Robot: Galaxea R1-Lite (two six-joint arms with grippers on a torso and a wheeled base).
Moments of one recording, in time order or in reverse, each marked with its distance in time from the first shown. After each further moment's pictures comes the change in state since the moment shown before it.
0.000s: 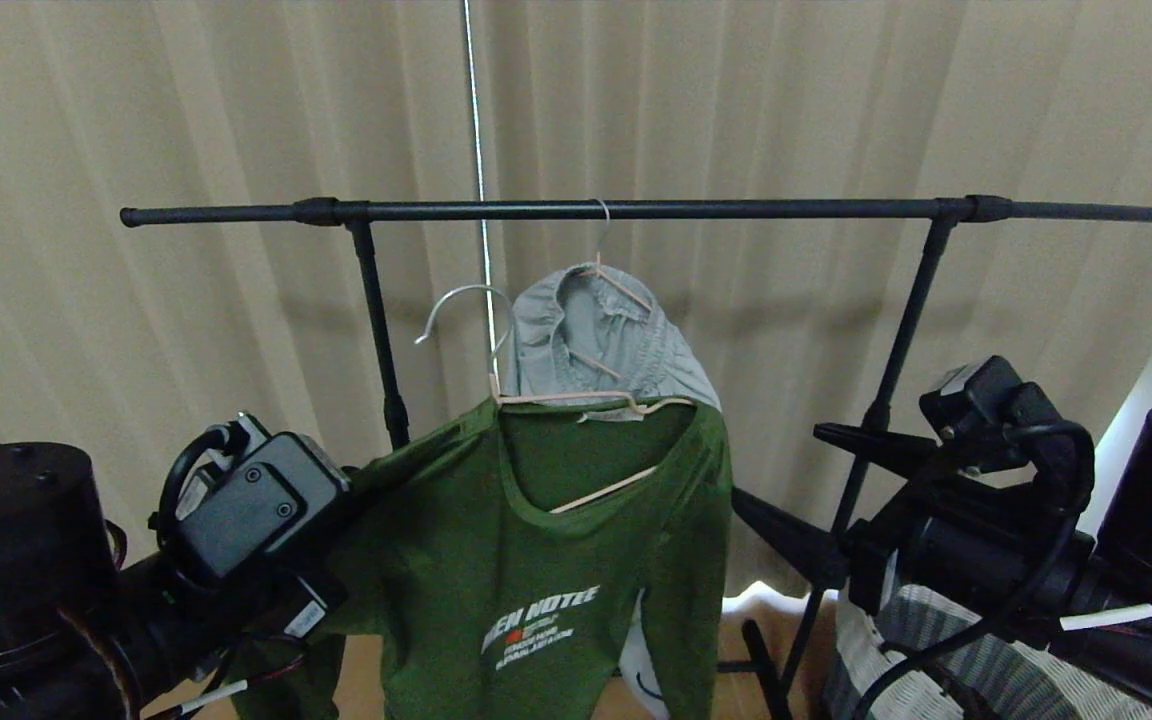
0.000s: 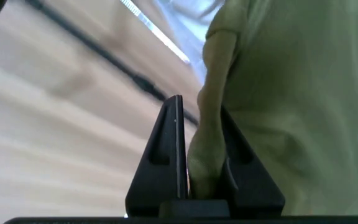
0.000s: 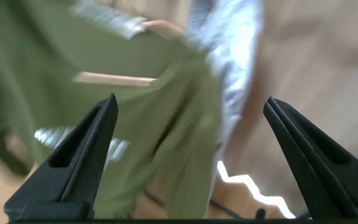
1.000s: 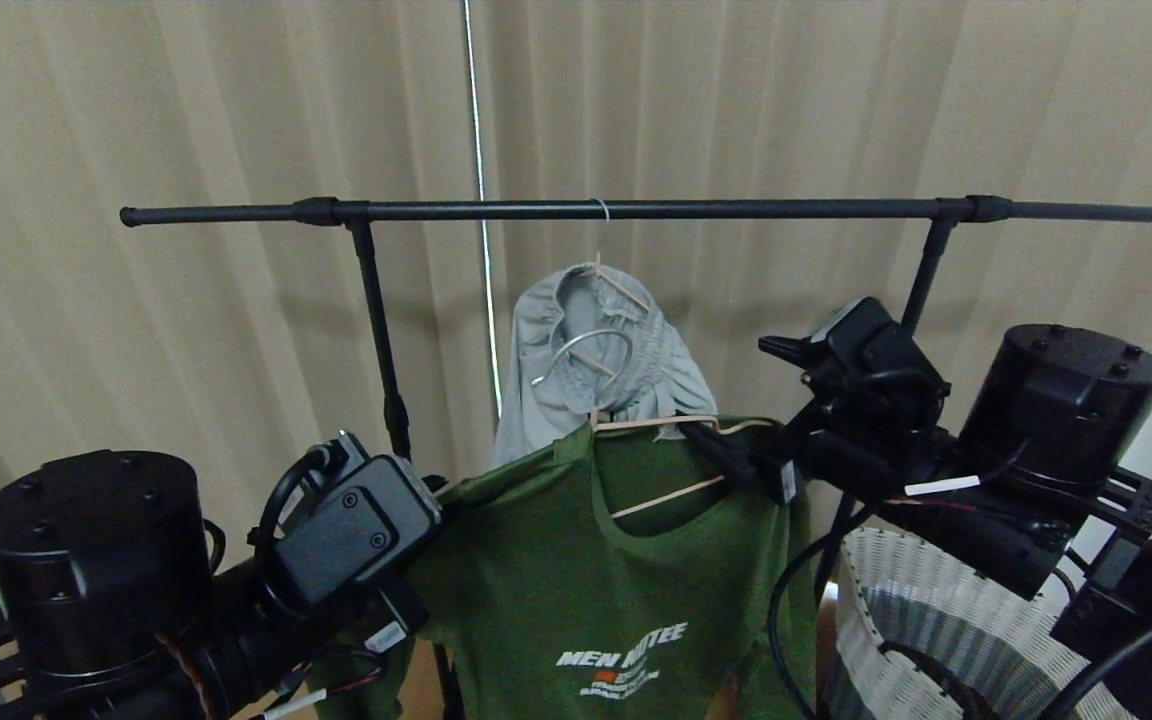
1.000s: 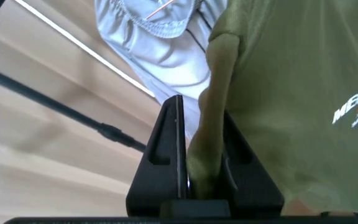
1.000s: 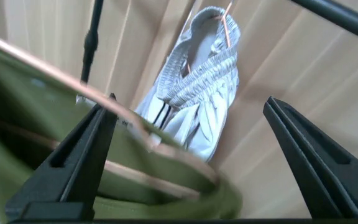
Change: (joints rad) left arm -0.143 0.102 -0.031 -0.089 -0.015 0.006; right arm -0.050 0.230 -0.217 -0.139 0.027 -0.284
